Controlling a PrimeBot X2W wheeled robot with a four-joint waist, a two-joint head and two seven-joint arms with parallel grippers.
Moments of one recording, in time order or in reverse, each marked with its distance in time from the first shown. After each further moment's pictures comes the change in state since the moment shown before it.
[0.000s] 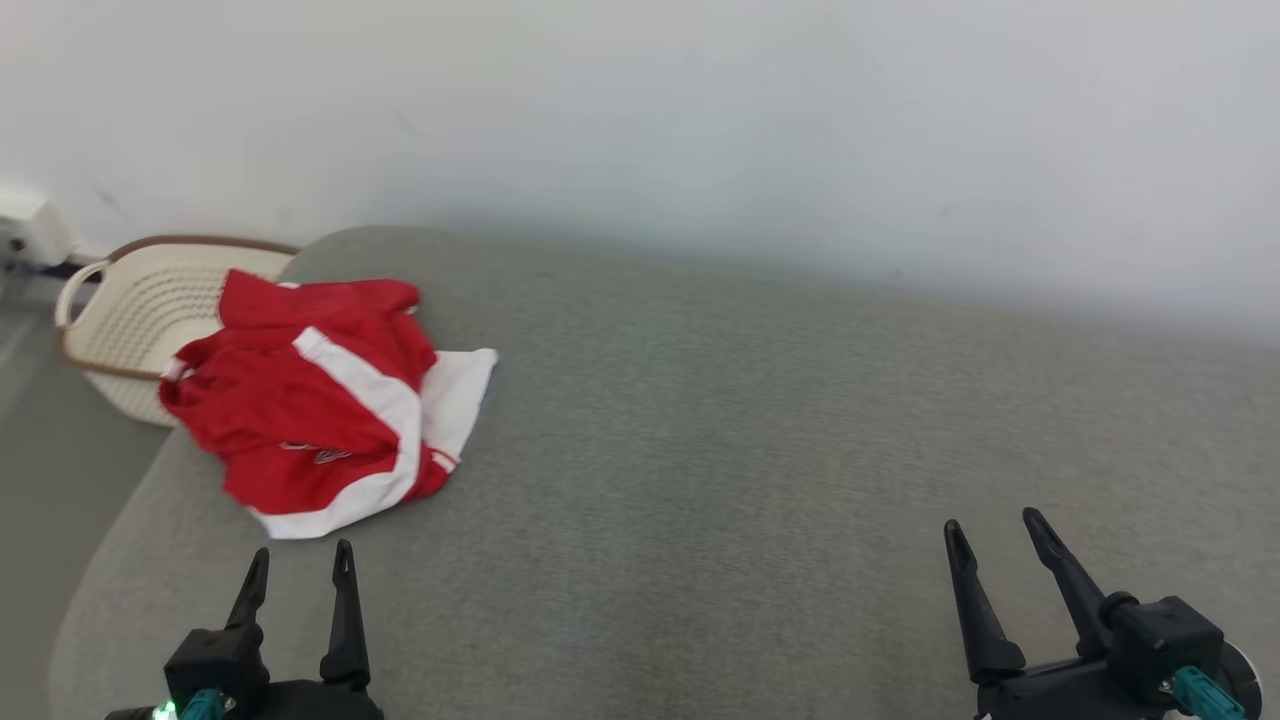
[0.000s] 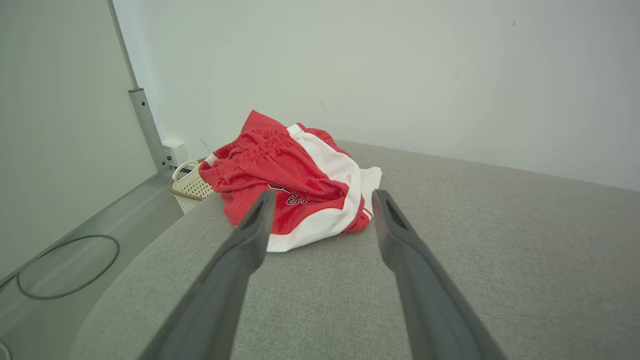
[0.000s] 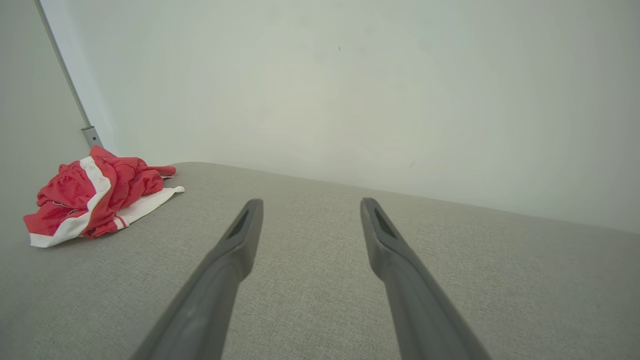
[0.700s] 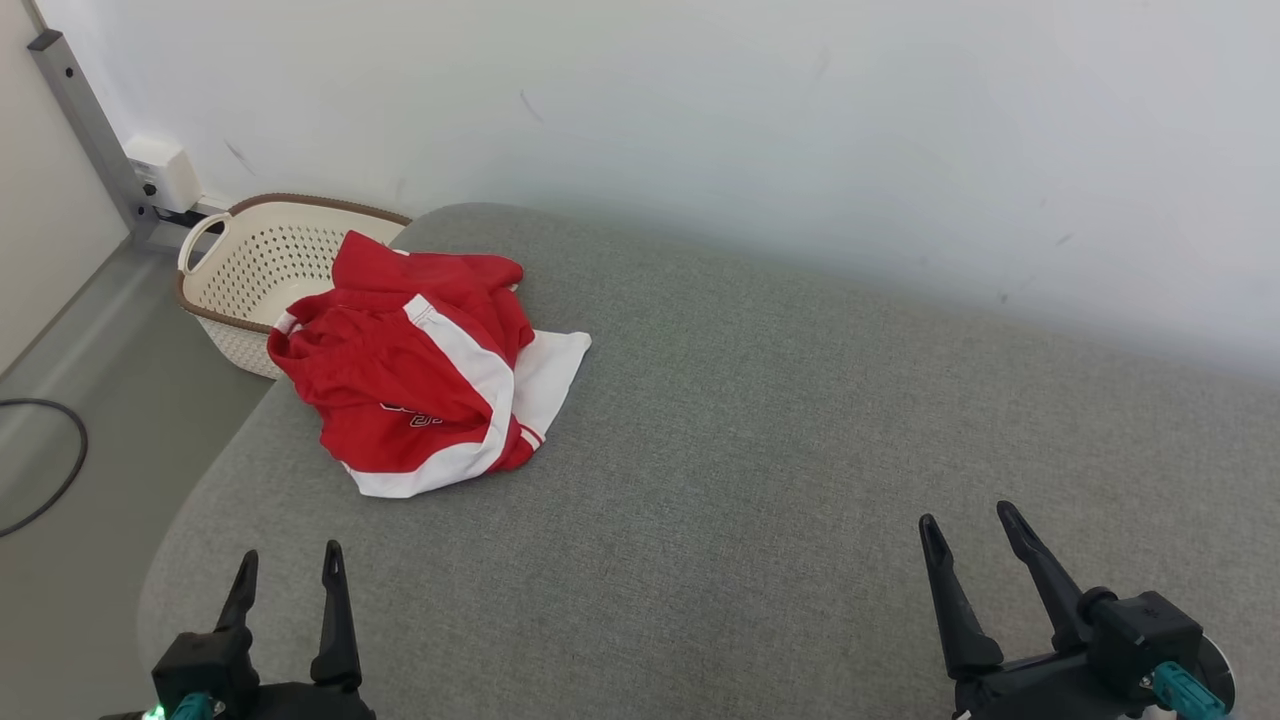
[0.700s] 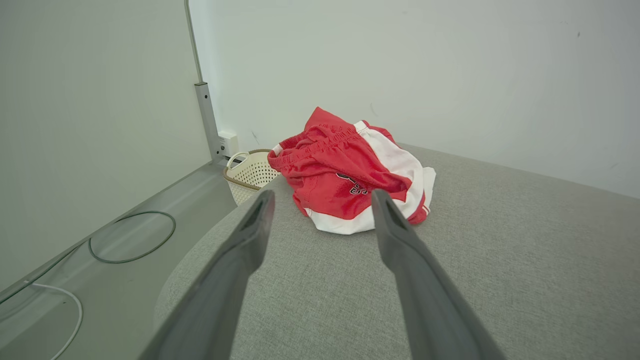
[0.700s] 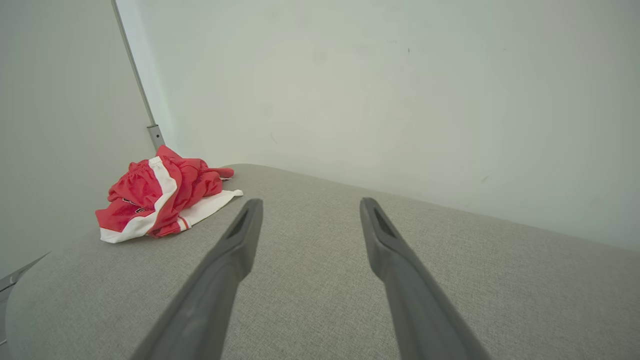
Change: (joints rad) left arm 0.014 0.015 0.003 -0.028 -0.016 0.018 0.009; right arm -0.019 0.011 0.040 0.009 0.014 0.000 -0.013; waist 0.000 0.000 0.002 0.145
